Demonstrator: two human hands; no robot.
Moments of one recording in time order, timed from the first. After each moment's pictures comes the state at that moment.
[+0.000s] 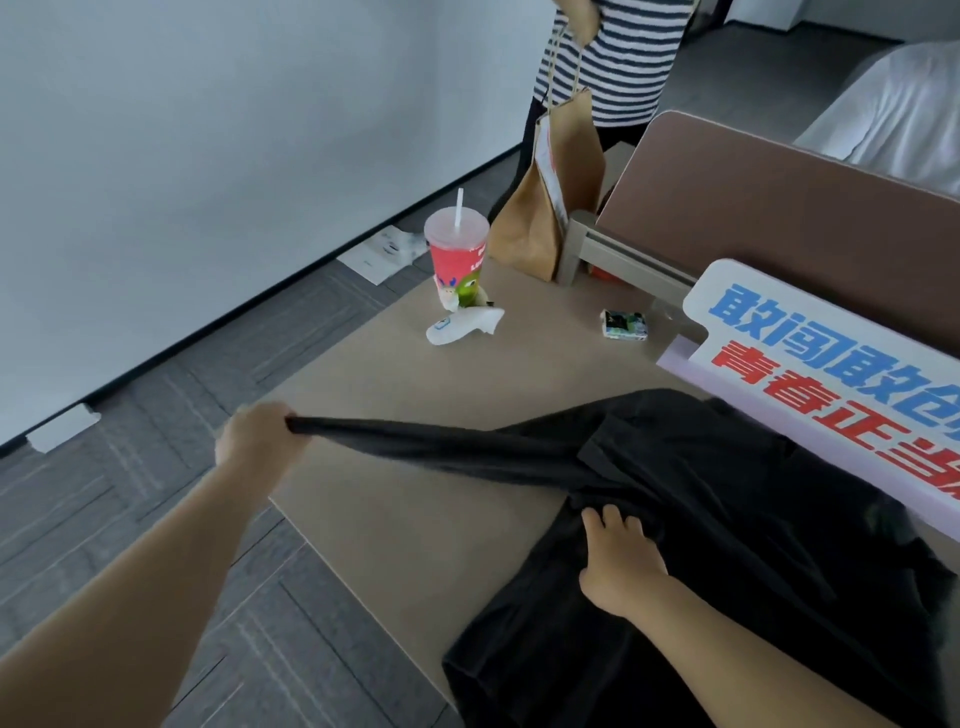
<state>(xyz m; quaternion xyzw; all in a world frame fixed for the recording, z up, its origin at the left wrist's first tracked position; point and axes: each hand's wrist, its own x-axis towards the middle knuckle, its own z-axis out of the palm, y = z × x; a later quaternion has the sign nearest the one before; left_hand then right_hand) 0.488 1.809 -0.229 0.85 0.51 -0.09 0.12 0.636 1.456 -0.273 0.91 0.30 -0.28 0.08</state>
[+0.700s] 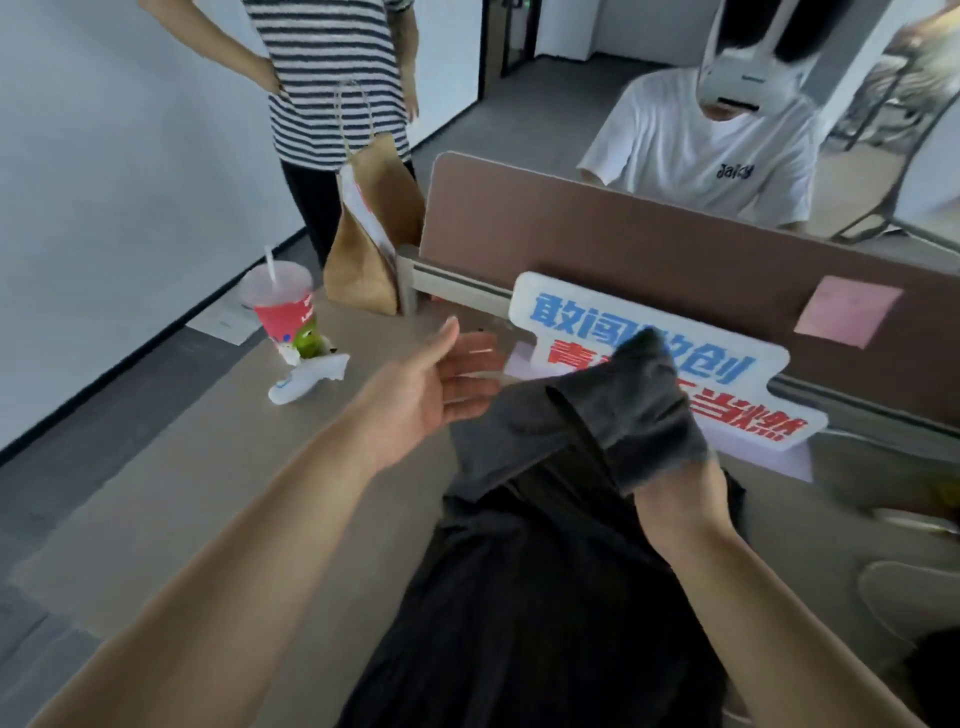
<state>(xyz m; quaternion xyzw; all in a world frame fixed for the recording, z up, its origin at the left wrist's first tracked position) 0.674 1.581 -0.102 0.53 0.11 -0.07 0.84 0.694 1.352 -0.137 0.69 -0.15 -0.09 -0.70</state>
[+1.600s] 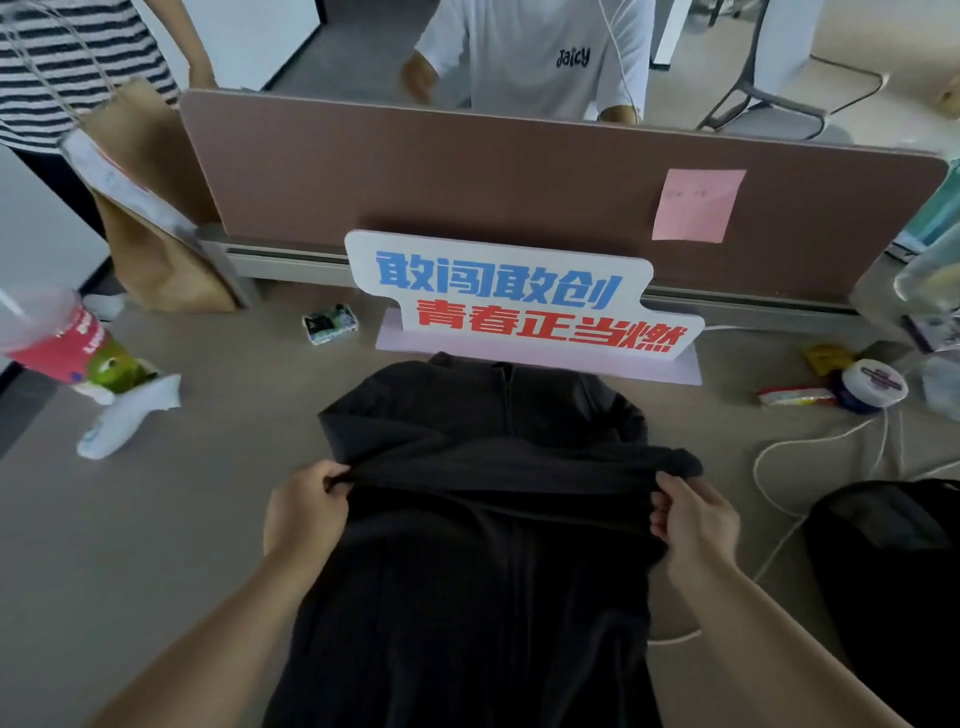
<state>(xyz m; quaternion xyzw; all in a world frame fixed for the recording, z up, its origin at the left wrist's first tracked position) 0.686 1.546 -0.285 0.92 0.25 -0.01 0.30 0.702 1.184 -0.267 0.63 -0.45 0.00 -0.63</state>
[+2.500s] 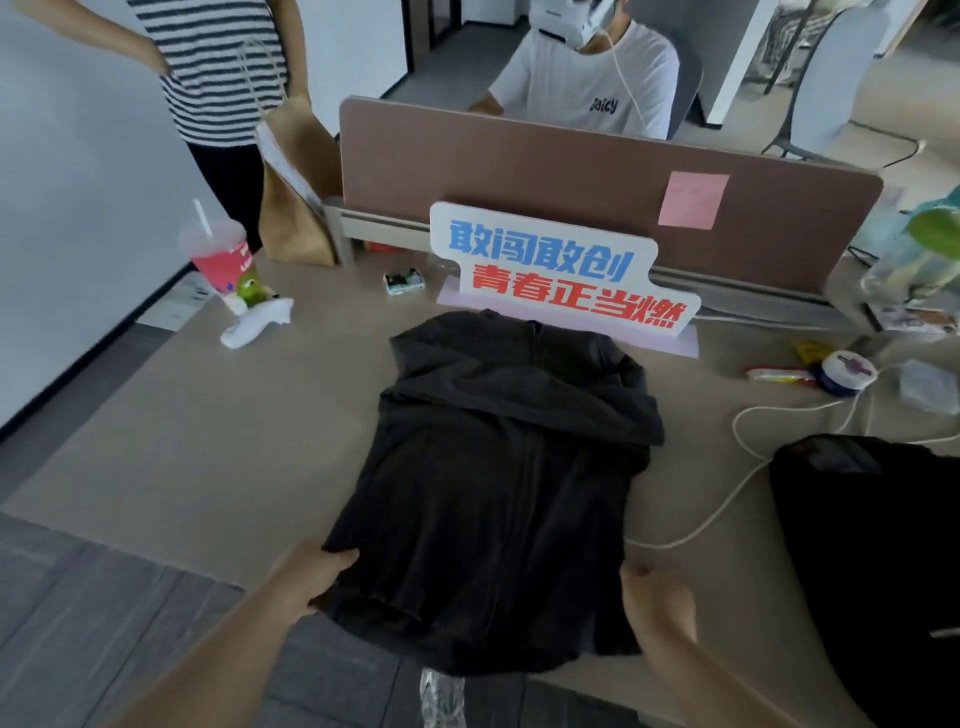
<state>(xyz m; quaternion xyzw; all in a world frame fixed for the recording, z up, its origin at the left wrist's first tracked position) 0.458 1.555 -0.296 0.72 0.44 -0.24 0.49 0.509 1.181 -0.306 0.87 -0.32 -0.17 -0.33</state>
